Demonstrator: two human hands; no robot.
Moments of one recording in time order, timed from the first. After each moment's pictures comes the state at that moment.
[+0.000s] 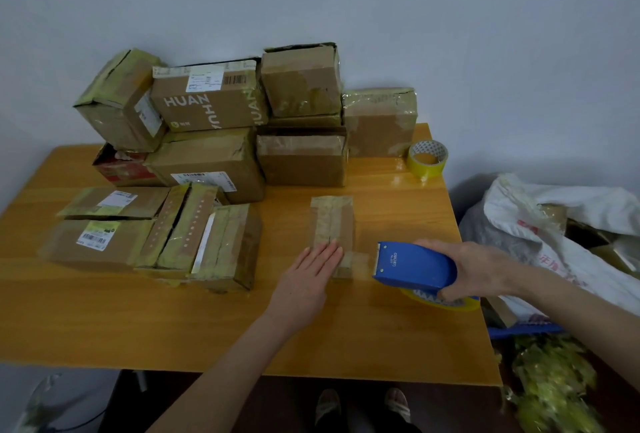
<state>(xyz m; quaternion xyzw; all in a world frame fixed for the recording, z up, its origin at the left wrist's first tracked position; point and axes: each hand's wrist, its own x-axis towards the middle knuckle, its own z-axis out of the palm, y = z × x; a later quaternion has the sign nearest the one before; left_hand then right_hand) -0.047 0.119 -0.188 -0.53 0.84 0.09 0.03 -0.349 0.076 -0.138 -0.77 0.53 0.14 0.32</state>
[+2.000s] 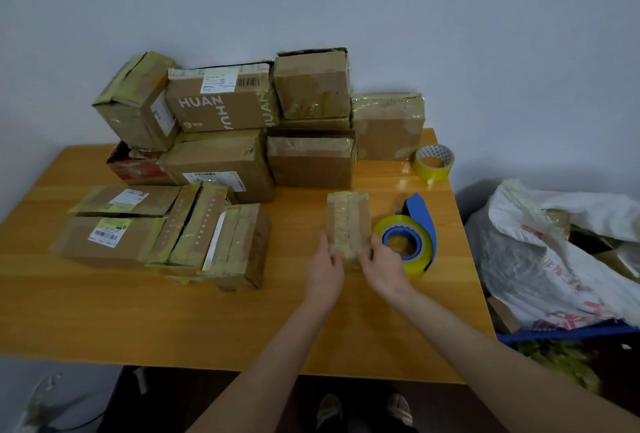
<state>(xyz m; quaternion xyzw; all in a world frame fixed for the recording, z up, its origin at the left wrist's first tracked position) -0.084 0.101 -0.181 -0.73 0.51 0.39 -0.23 -0.192 0.089 -0.179 -0.58 0.70 -0.15 0.40</state>
